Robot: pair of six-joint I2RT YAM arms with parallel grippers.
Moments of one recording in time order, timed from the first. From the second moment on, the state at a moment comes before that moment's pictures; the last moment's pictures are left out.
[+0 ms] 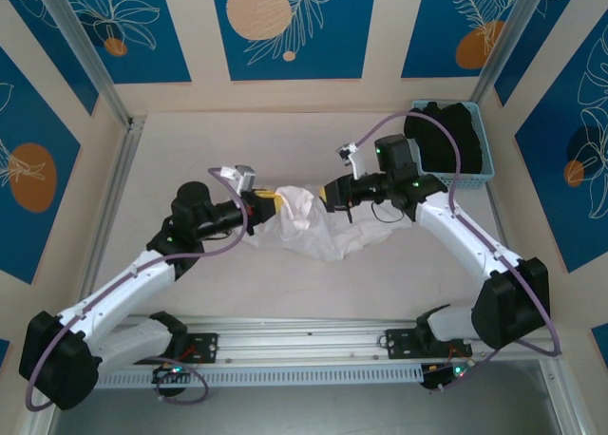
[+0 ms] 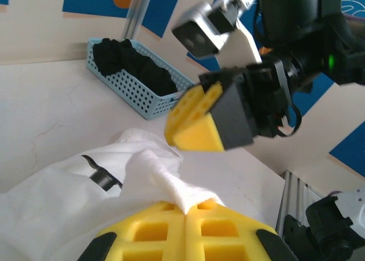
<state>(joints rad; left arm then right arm) -0.54 1.02 0.68 0.22 0.55 -0.39 0.40 1.32 1.06 -0.45 -0.73 0.19</state>
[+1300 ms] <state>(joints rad) -0.43 0.97 0.50 0.16 0.29 -0.51 0.48 1.16 0.82 -0.14 -0.63 0.28</state>
